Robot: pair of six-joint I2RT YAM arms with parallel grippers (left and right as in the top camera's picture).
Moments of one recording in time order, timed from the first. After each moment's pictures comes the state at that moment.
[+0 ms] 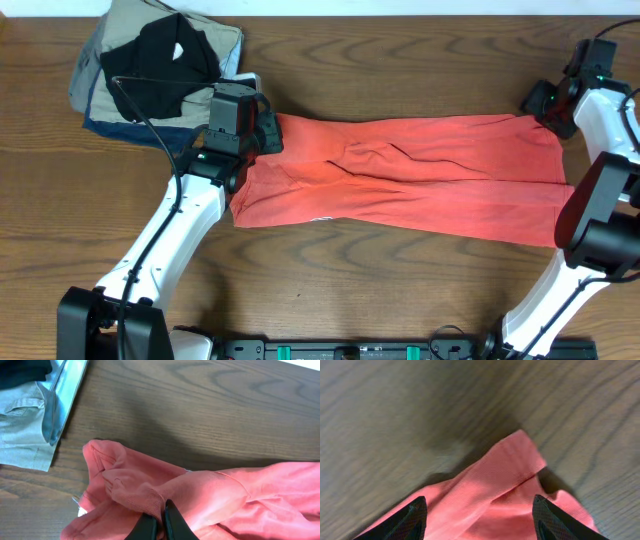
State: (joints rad) left arm -0.26 1.49 1.02 -0.29 0.02 -0.38; right arm -0.30 2.11 1.60 -0.64 0.02 0.35
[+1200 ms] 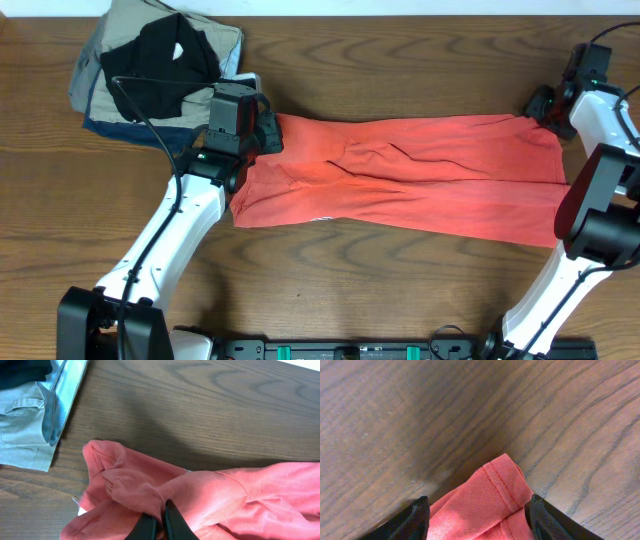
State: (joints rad) left arm -0.26 1.49 1.02 -0.29 0.02 -0.38; right arm -0.31 2.17 1.60 -0.58 0.07 0.30
